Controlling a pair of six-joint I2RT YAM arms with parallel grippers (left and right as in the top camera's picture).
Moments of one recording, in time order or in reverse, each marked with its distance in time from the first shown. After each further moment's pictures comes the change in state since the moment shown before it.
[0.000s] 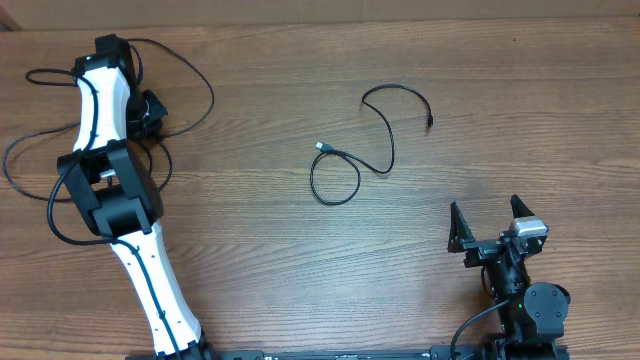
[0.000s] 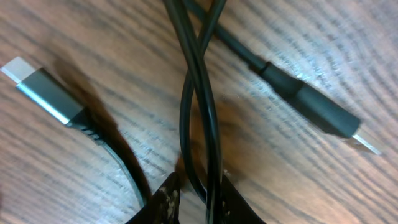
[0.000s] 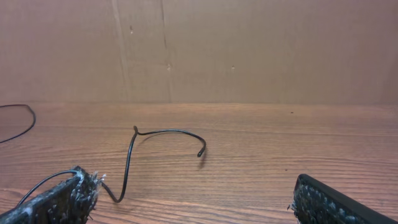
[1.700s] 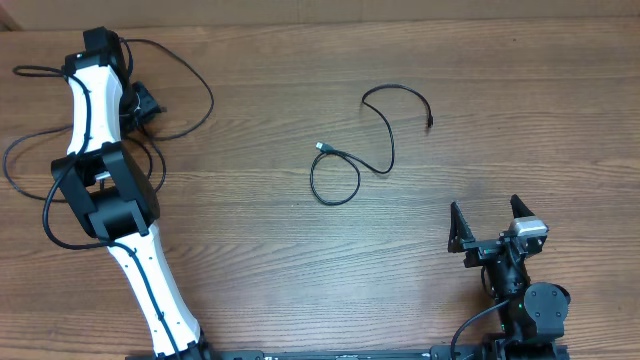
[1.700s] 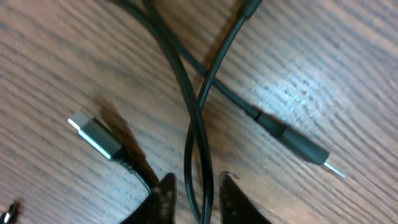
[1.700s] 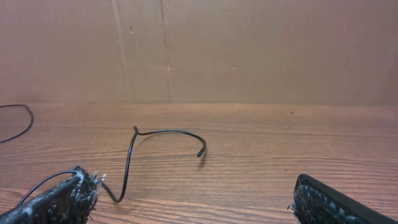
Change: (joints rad) left arm 0.014 -0.023 0.018 0.065 -0.021 0.035; right arm 0.000 0.000 0.000 0.000 0.000 0.000
